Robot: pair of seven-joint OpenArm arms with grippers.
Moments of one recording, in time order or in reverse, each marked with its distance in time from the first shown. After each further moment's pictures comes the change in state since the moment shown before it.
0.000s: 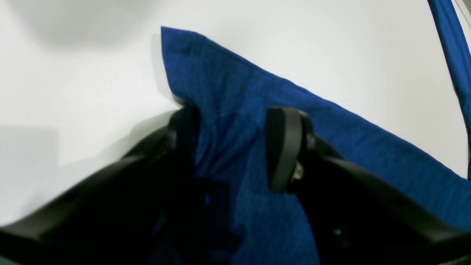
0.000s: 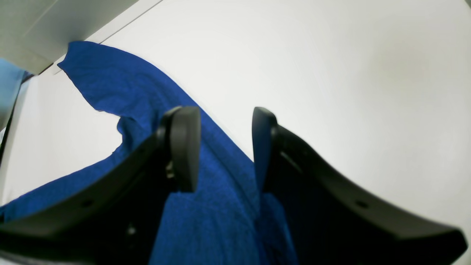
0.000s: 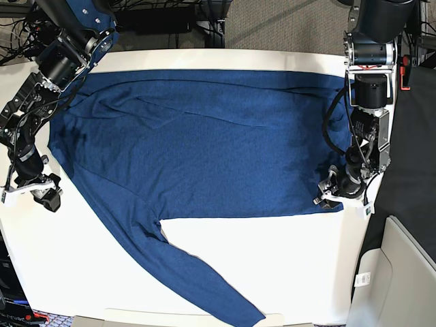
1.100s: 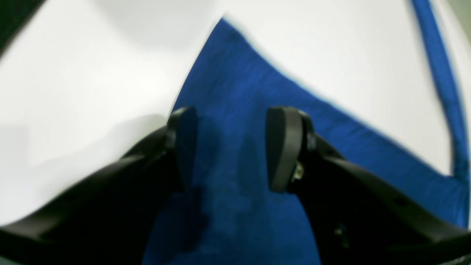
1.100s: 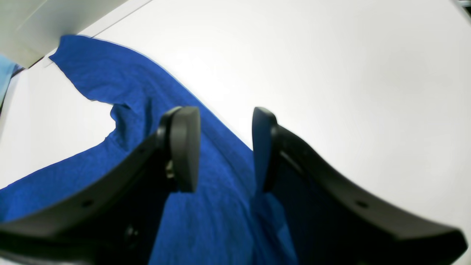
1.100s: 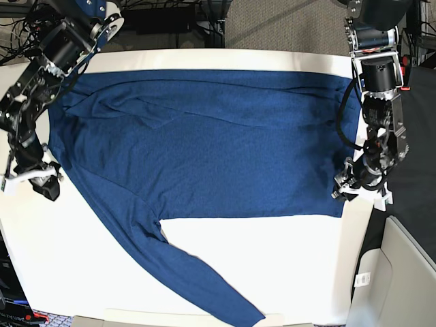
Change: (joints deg) left arm 5.5 -1.2 -8.6 11.2 0.9 1.2 8.1; right arm -4.8 -0.9 0.2 4.8 0.6 0.2 0.1
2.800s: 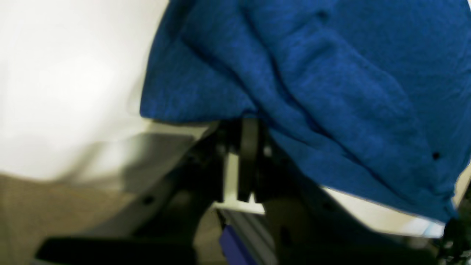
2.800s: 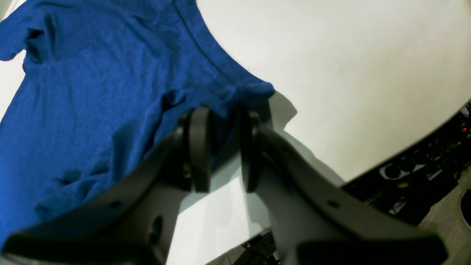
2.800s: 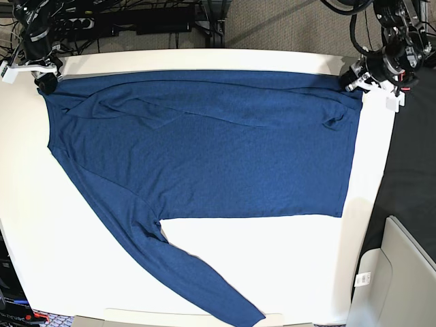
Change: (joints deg) left arm 41.1 3.0 -22.7 40.1 -12.2 -0.6 31.2; right arm -32.9 -12.7 14.1 20.0 13.7 -6.4 -0.3
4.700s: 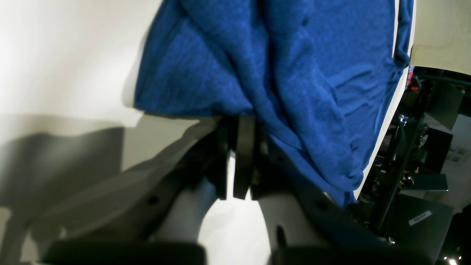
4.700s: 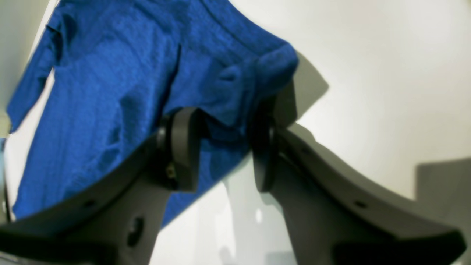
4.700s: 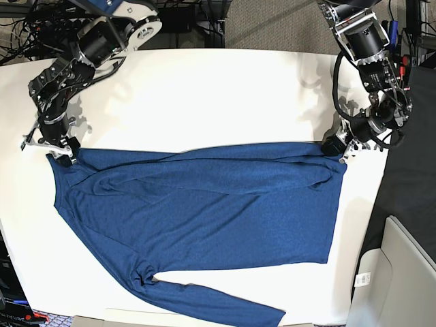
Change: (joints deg) left arm -29.3 5.7 0.2 -28.2 0.4 0.3 -4.3; right arm 32.9 -1.2 0.4 -23.1 -21.8 -3.4 4.5
